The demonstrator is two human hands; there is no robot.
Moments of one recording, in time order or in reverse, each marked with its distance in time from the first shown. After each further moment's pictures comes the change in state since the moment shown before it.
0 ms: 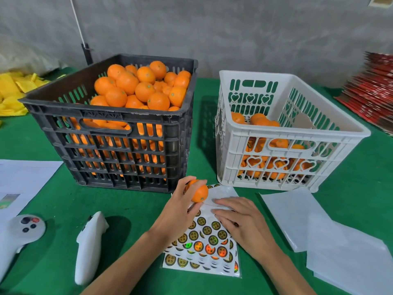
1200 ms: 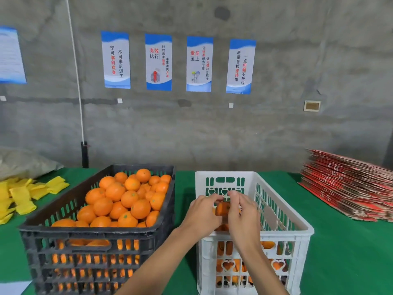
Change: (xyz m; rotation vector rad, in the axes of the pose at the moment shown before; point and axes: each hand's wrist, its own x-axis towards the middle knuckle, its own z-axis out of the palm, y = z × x) left_hand 0.208 0.196 -0.075 0.095 0.019 0.090; right_hand 0.191 -0.022 -0.156 0.228 0.639 0.390
